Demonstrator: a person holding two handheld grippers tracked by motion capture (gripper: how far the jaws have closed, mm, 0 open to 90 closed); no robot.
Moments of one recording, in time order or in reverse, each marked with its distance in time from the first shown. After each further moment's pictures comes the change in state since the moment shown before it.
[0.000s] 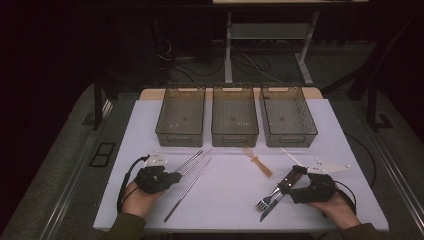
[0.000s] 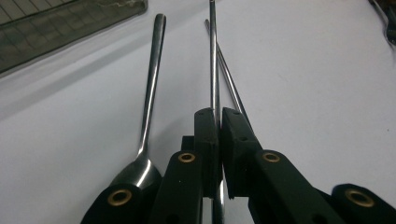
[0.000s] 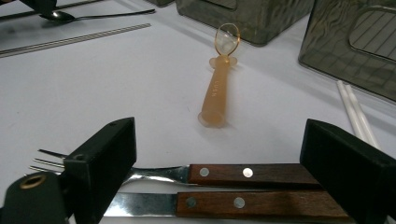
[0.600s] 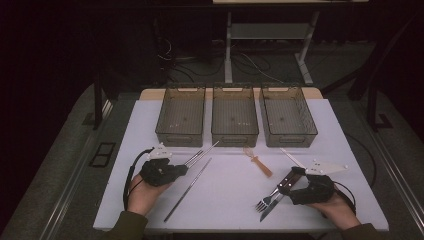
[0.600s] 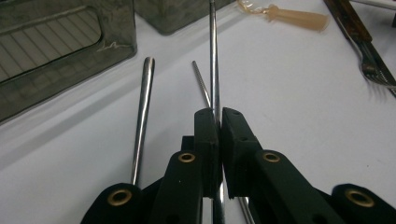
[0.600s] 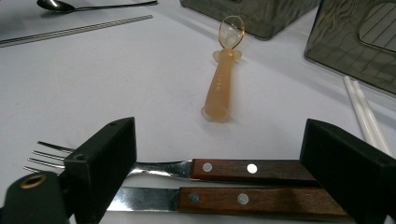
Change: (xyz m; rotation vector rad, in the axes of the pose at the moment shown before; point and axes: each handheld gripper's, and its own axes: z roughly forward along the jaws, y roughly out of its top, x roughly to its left) left arm -0.004 0.023 0.004 -0.062 -0.037 0.015; right arm 0.002 -0.001 0.002 0.022 0.008 -0.013
